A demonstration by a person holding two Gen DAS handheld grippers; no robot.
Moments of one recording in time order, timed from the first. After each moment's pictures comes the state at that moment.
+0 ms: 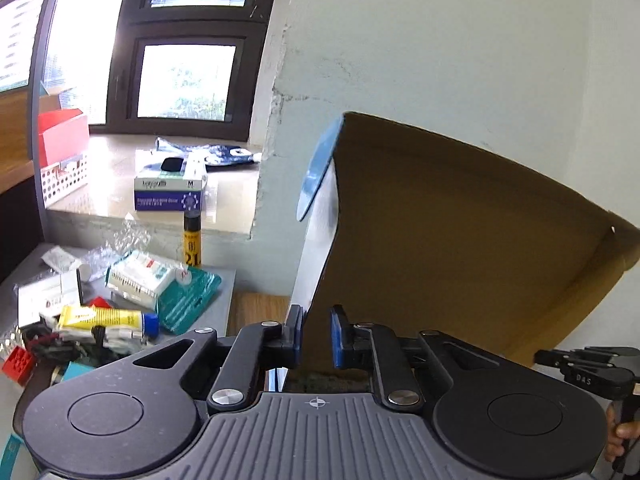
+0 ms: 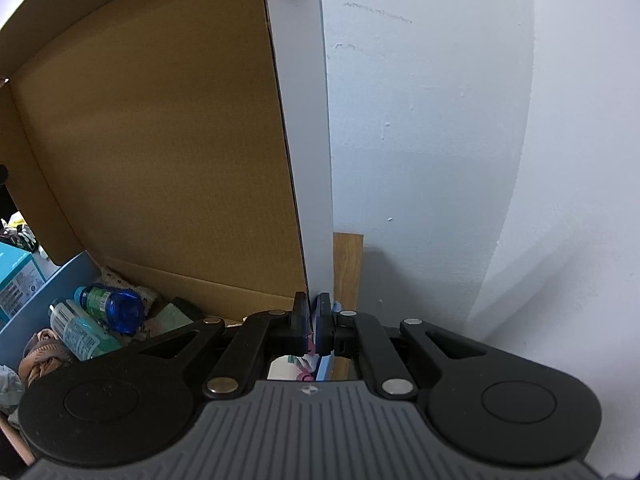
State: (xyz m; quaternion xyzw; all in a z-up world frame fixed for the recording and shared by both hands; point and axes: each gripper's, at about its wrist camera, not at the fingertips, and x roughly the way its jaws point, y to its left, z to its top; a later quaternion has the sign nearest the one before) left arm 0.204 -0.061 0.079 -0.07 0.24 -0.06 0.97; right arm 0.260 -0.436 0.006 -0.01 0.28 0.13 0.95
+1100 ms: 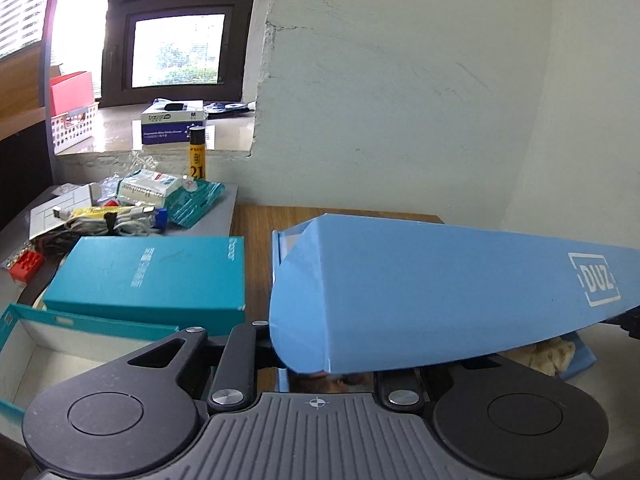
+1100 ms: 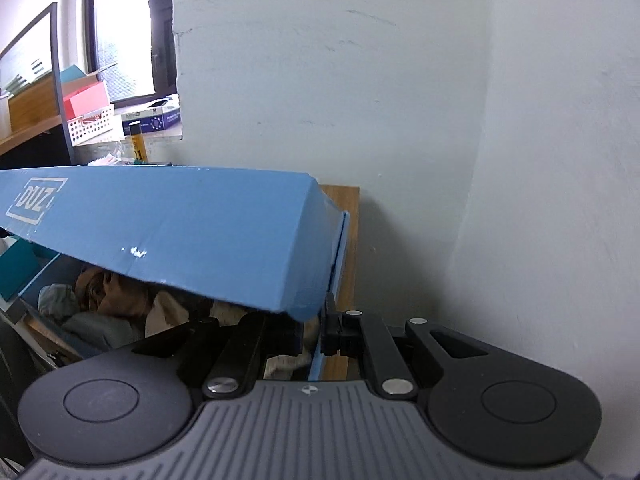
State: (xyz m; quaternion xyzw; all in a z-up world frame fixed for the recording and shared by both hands) left arm 0.120 -0.065 0.001 -0.04 0.28 -0.07 0.96; right arm 0.127 -0.434 -0.005 0.00 0.29 0.10 0.95
